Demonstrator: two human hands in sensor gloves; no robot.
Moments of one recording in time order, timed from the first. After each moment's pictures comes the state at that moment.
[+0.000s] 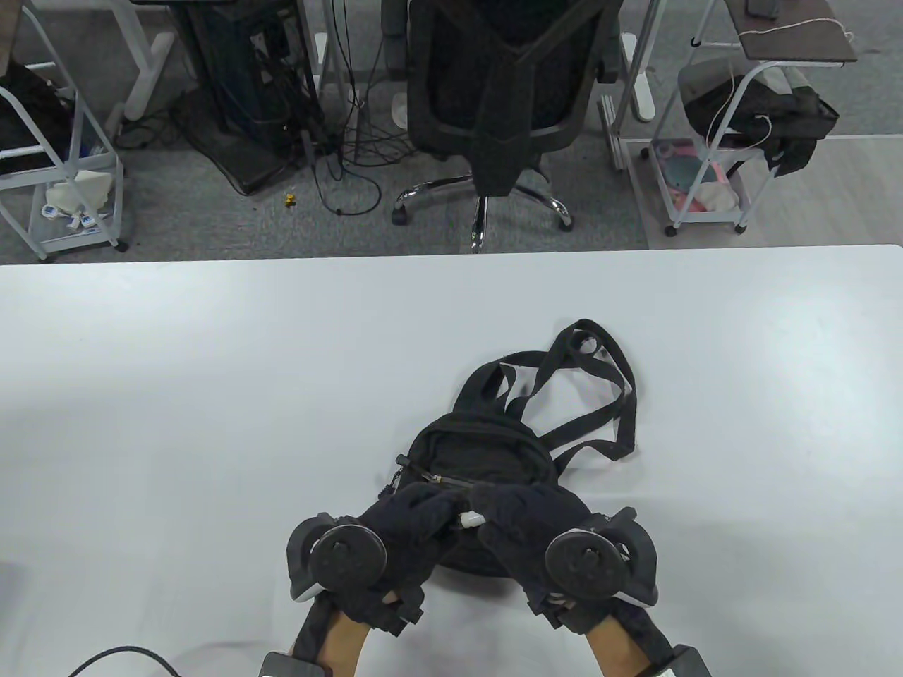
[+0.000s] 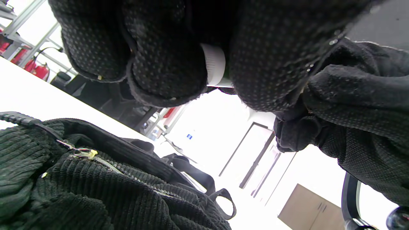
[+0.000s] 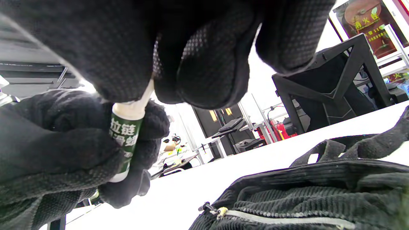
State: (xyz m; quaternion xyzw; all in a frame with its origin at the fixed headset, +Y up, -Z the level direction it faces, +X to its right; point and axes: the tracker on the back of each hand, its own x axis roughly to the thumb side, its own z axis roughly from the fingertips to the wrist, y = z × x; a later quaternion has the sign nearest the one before) left_hand -0.127 -0.696 -0.186 0.09 -0.29 0.35 0.89; right_hand 0.104 -0.663 -0.175 0.24 -0.14 0.92 0.26
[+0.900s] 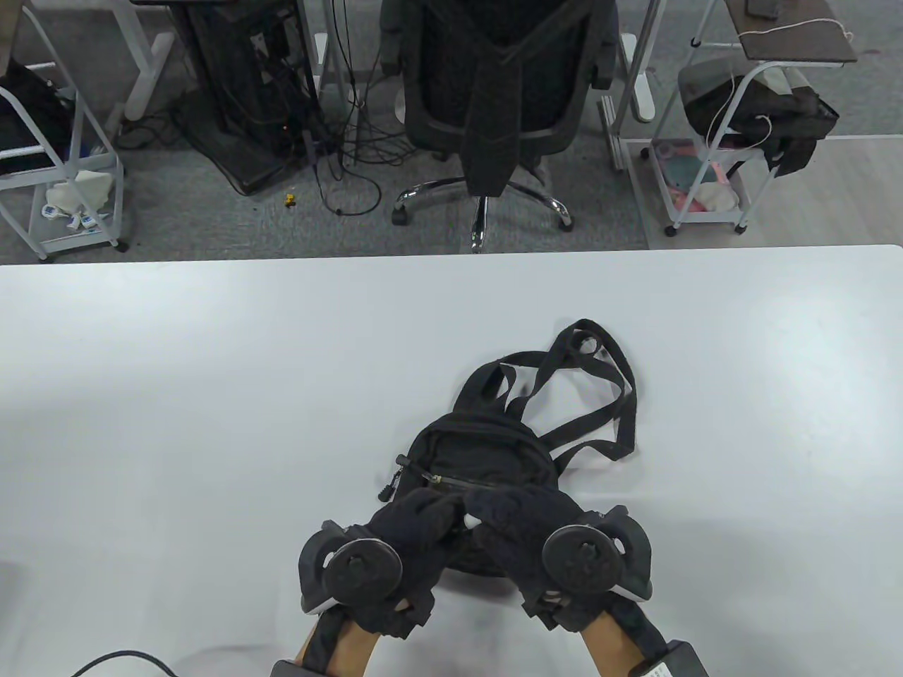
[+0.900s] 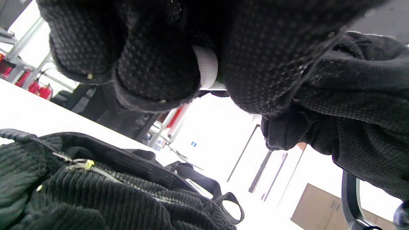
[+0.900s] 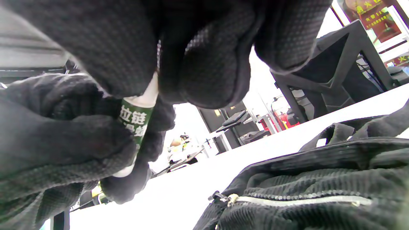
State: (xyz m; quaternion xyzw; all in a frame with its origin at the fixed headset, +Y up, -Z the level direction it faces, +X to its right) left_hand -0.115 -0.691 -0.175 0.12 -0.28 0.31 0.90; right_hand 0.101 -0.669 -0.180 0.24 -0.12 0.92 0.29
